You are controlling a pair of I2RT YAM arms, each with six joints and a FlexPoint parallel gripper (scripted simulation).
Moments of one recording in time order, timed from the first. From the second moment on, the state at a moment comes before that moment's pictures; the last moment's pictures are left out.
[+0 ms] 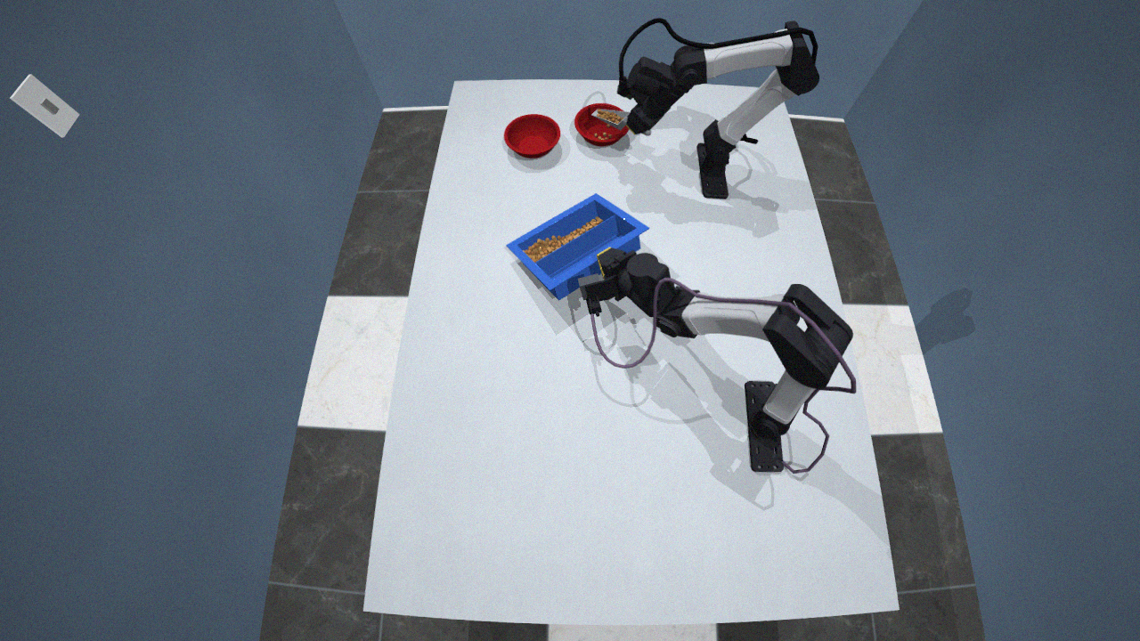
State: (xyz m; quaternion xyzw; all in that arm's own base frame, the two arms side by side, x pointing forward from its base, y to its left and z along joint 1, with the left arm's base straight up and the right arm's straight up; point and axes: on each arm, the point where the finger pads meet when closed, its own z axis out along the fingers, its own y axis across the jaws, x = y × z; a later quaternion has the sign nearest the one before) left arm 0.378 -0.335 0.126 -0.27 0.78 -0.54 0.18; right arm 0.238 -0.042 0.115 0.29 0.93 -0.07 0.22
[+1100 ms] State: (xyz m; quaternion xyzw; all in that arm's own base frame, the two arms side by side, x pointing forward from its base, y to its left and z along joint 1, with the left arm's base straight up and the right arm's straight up) left arm 0.378 -0.335 0.126 -0.27 0.78 -0.54 0.18; right arm 0.251 -0.037 0.123 0.36 0.91 -0.05 0.21
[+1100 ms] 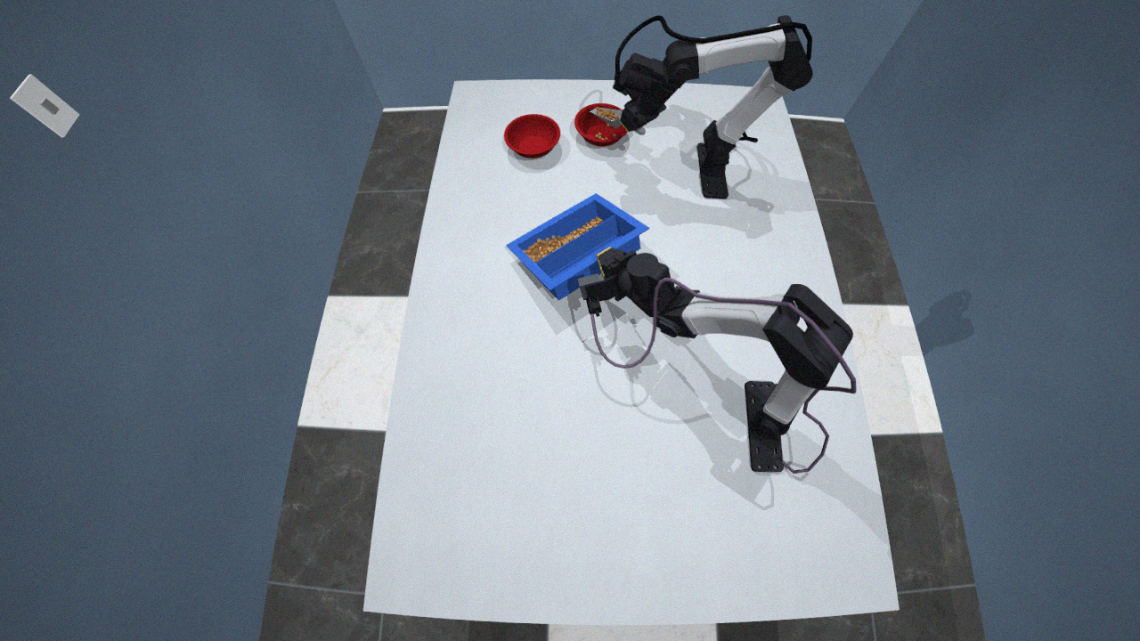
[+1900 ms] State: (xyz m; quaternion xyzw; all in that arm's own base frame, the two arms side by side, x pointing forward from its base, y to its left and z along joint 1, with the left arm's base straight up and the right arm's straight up) left arm 0.378 -0.335 0.126 -0.27 0.78 -0.54 0.18; right arm 0.262 -0.033 0.130 0.42 0.88 -0.03 0.20
